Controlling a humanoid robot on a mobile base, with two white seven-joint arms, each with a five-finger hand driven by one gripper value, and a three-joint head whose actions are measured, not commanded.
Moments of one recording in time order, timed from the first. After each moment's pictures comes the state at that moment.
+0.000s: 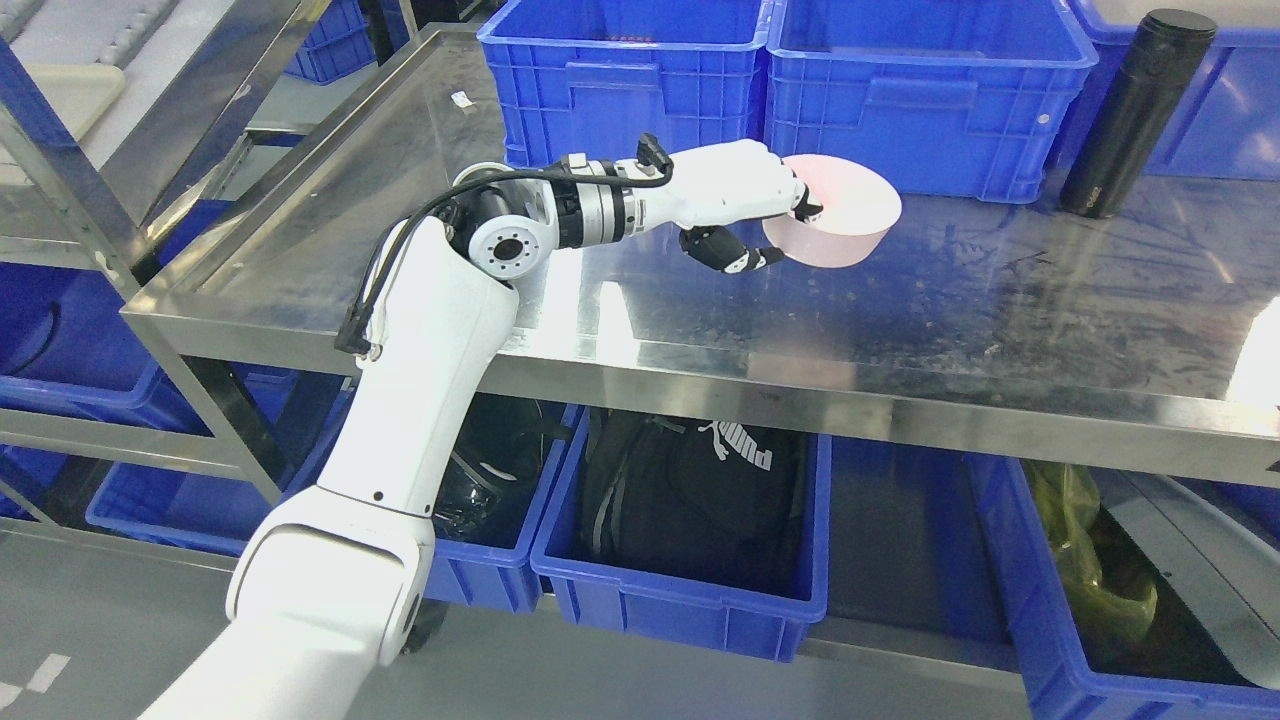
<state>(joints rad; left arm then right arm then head) -0.87 0.00 -0.25 -1.15 -0.71 -0.77 -0.75 0.06 0.00 0.00 0.00 0.04 -0.12 -0.26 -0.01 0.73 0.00</state>
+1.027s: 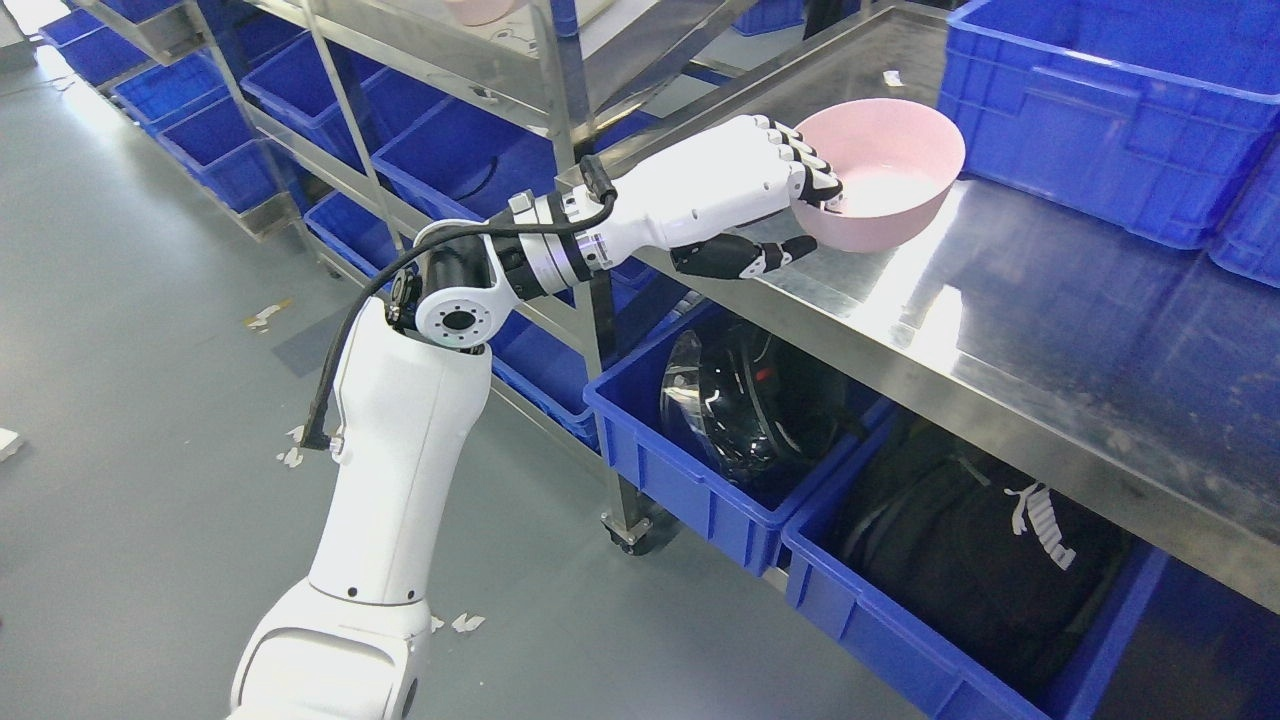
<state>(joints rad) -0.68 0.00 -0.18 -1.48 -0.58 -0.79 -0.69 0.06 0.00 0.00 0.00 0.04 -0.12 -0.26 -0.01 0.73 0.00</state>
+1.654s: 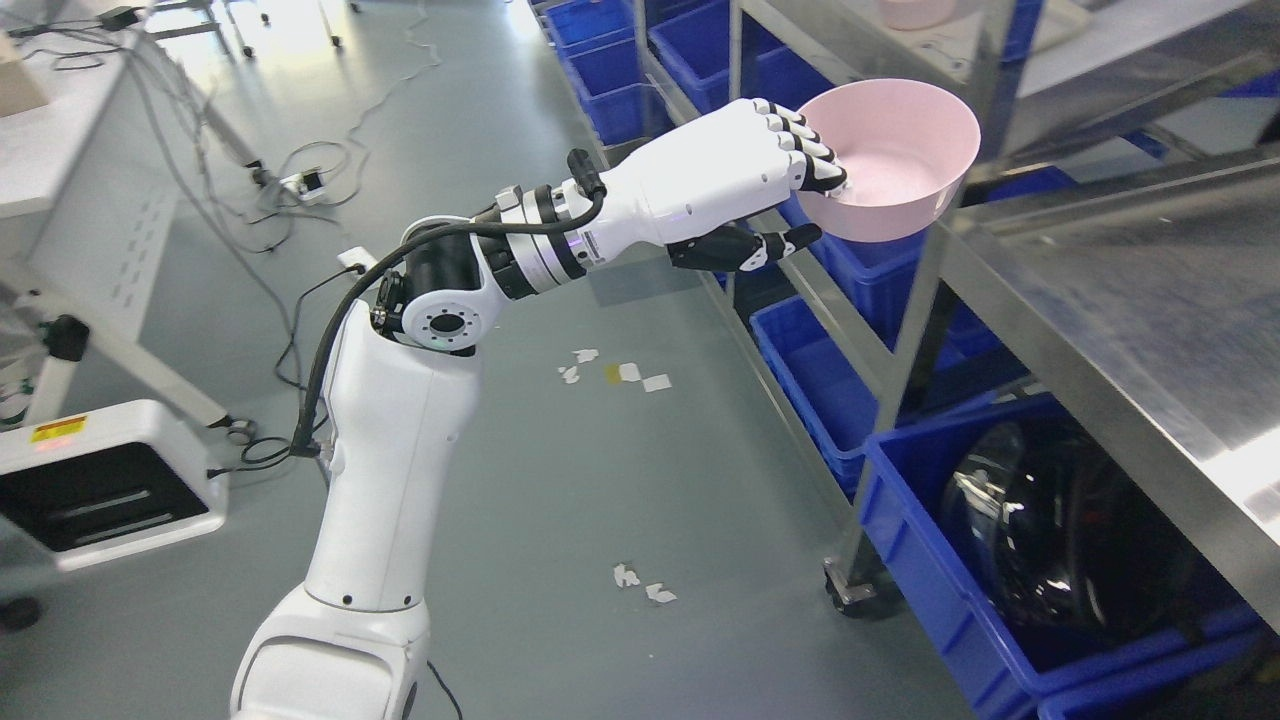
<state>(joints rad) -0.67 0.00 -0.17 -1.54 -0.57 -0.79 -0.69 0.06 0.00 0.00 0.00 0.04 -0.12 -0.26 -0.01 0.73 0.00</state>
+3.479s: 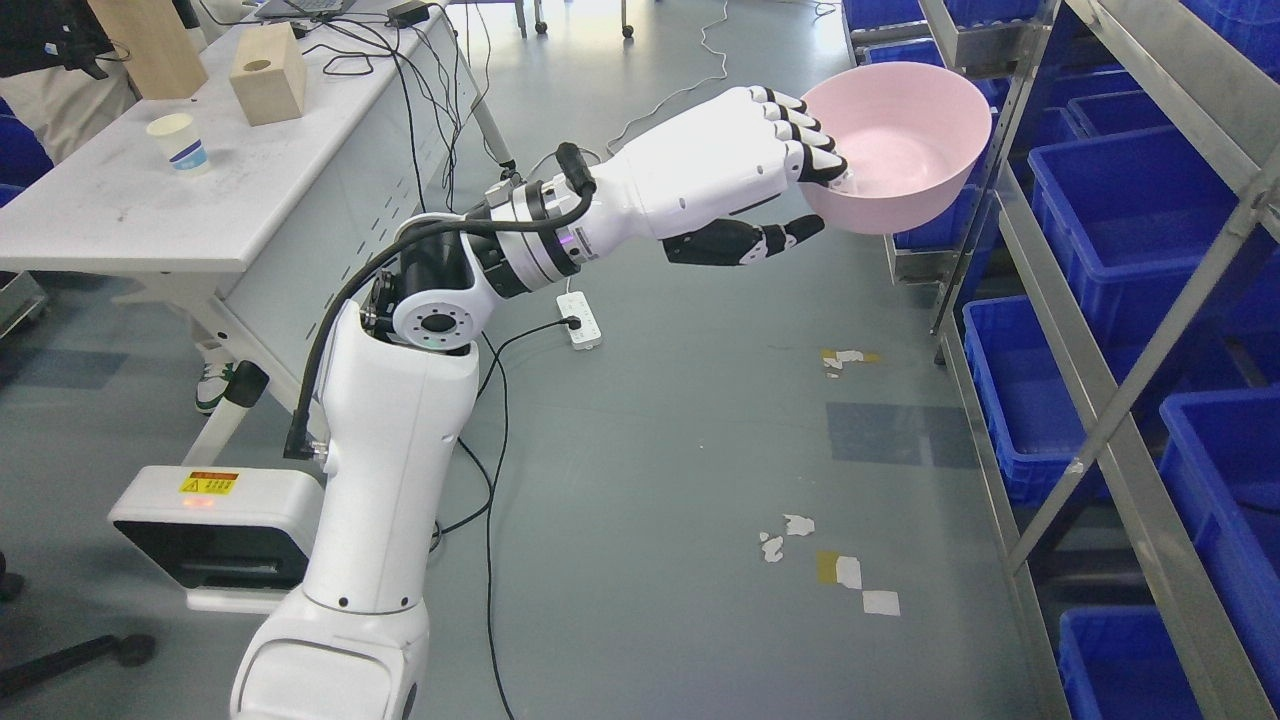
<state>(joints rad) -0.67 0.00 -0.16 -1.56 -0.54 -0.79 -0.69 0.06 0.00 0.00 0.00 0.04 -0.12 -0.26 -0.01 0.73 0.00</state>
